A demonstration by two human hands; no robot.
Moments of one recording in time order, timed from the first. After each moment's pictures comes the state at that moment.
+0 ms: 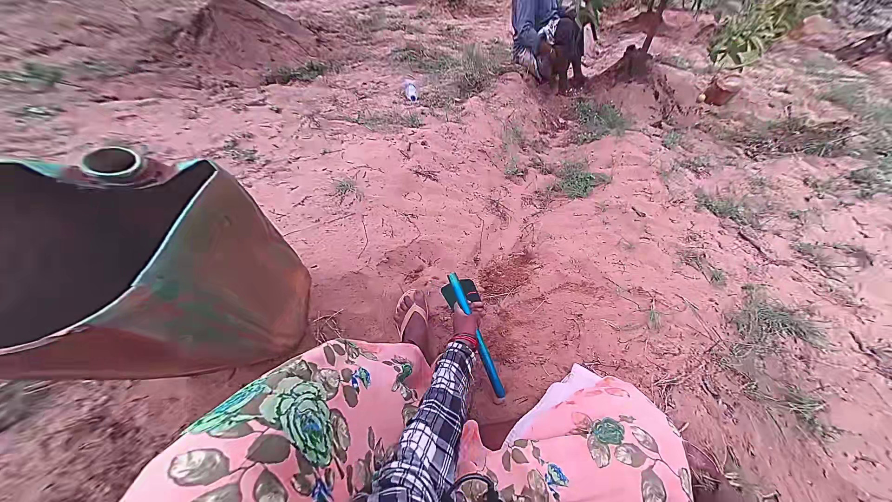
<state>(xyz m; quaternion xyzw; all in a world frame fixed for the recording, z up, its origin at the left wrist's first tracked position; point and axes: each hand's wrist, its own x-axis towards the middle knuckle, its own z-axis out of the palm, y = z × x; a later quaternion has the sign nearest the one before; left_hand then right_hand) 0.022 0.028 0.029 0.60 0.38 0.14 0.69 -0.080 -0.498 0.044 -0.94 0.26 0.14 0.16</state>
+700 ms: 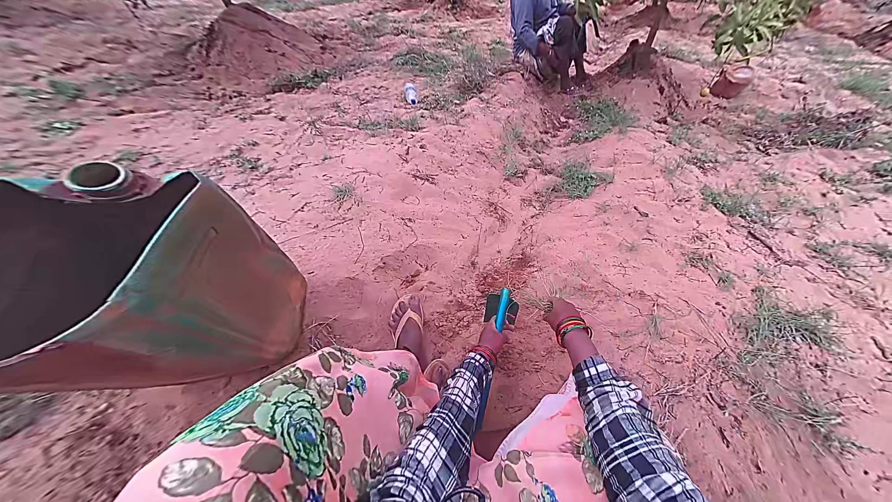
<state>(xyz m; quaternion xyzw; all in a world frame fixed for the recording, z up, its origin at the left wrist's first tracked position) 0.039 -0.033 0.023 0.73 0.30 -0.08 0.61 0.141 -0.186 0.133 -0.94 -0.10 0.29 0.17</state>
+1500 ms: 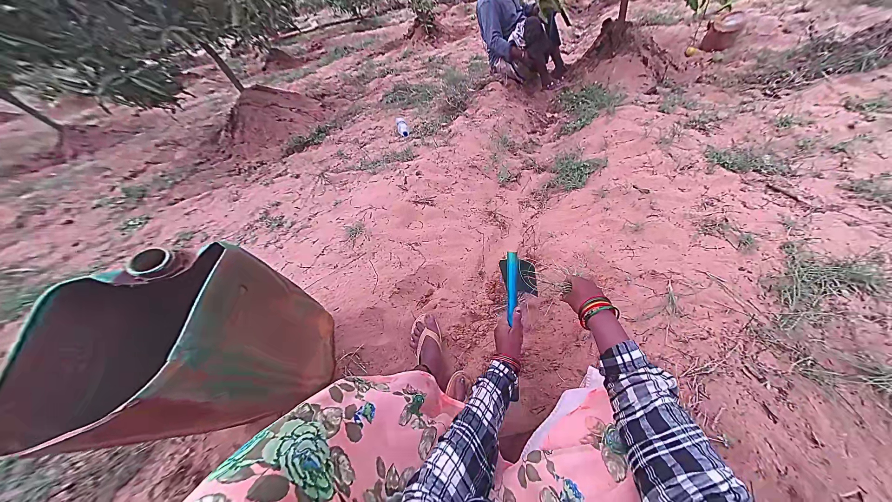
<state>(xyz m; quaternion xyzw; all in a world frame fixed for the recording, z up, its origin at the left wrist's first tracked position) 0.040 -0.060 0.050 0.77 0.26 0.13 0.57 0.158 -0.217 0.175 -0.93 -0.11 0.27 0.22</state>
